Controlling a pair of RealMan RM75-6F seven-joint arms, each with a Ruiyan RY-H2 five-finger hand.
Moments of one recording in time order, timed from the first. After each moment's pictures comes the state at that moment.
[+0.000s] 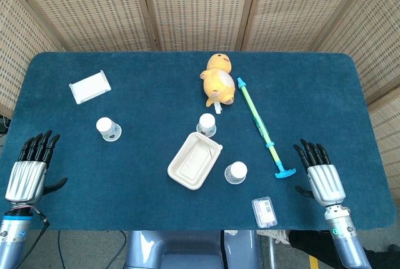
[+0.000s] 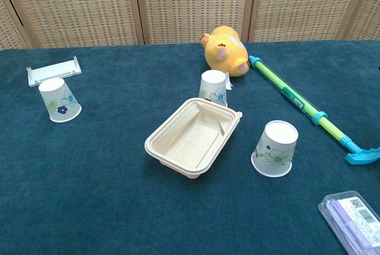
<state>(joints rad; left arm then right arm) -0.16 -1.27 -0.07 -1.60 1.49 1.48 0.28 0.23 -1.37 0.06 -1.49 -1.50 1.37 -0.15</state>
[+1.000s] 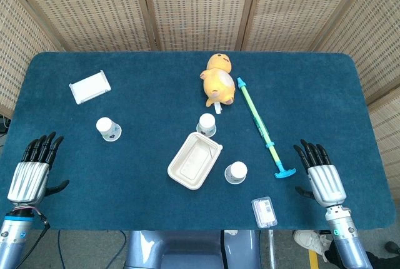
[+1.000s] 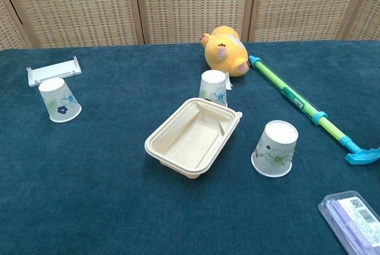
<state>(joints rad) -0.16 -1.25 -0.05 -1.63 1.50 1.47 0.28 0.22 -1.35 0.05 -1.51 -1.51 1.37 -0.13</state>
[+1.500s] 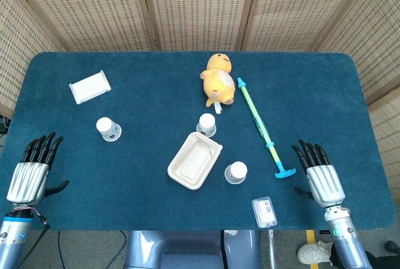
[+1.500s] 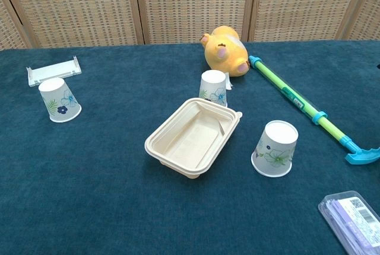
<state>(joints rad) -0.16 -1.24 -0.05 -1.63 1.51 1.47 0.27 0.23 -1.35 0.05 -1.51 -1.52 1.38 -0.13</state>
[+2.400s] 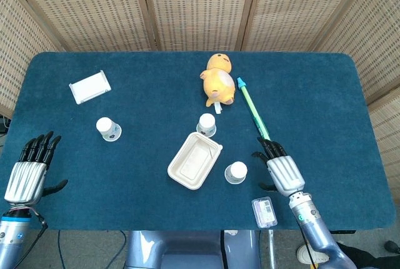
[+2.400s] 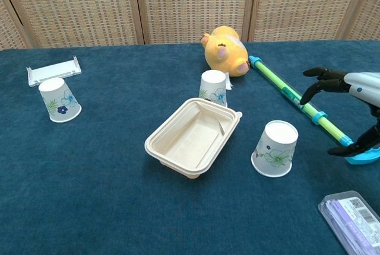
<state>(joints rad) -0.16 -1.23 -0.05 -1.64 1.51 1.47 0.25 0.38 -1.43 0.11 -1.64 -1.40 1.14 -0.25</state>
